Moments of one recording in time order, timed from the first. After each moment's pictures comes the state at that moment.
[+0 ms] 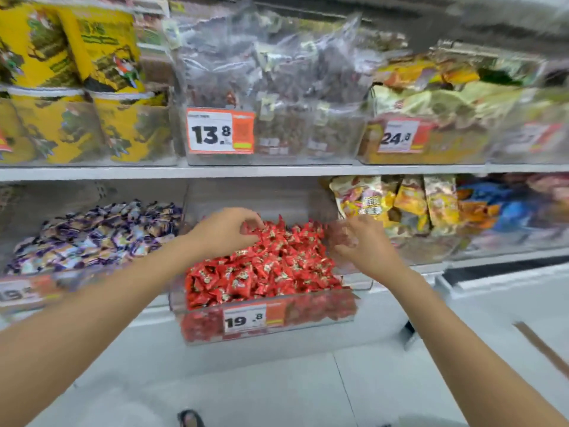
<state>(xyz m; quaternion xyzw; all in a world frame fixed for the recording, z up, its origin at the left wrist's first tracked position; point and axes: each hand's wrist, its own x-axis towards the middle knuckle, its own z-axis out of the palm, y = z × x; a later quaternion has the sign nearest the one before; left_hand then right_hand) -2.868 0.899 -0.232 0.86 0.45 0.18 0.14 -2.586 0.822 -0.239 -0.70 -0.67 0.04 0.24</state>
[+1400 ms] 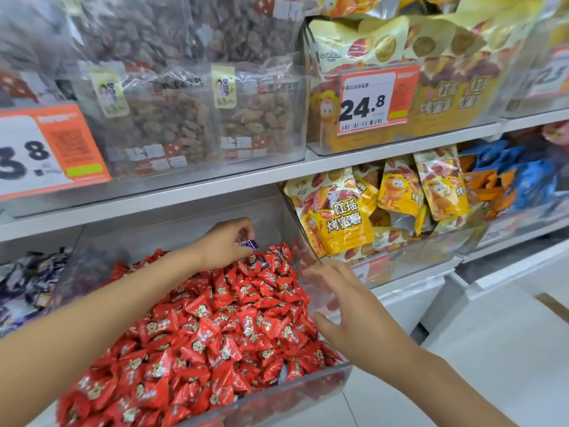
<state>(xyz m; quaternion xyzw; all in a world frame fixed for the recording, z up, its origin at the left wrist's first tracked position) -2.745 1.036 -0.298 0.87 0.42 0.13 0.21 -2.552 0.819 -0.296 -0.62 -0.70 0.20 0.31</state>
